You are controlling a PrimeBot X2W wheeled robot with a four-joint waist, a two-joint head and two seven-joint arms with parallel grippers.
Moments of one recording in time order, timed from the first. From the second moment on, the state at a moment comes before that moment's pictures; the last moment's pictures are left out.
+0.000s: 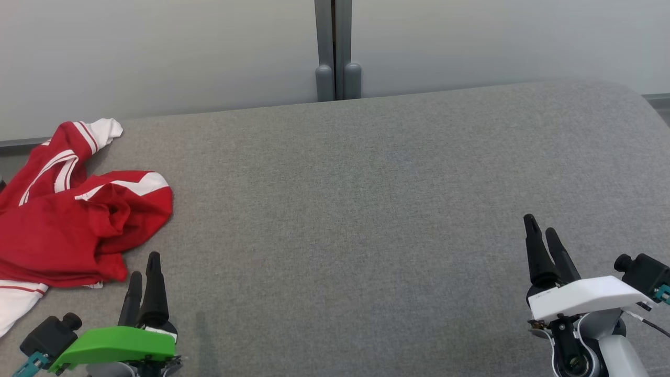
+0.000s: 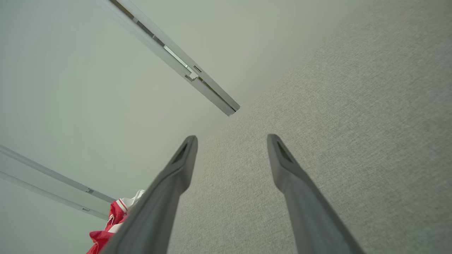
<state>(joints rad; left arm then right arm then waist) -0.03 0.04 0.07 0.23 -0.96 -0.13 -0.05 -0.07 -0.04 -0.05 0.18 0.81 0.13 -0.05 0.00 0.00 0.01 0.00</state>
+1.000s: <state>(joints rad) 0.01 0.04 0.05 0.18 -0.53 -0.13 -0.14 -0.06 -0.04 -0.02 0.16 0.37 0.13 -0.14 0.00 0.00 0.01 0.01</state>
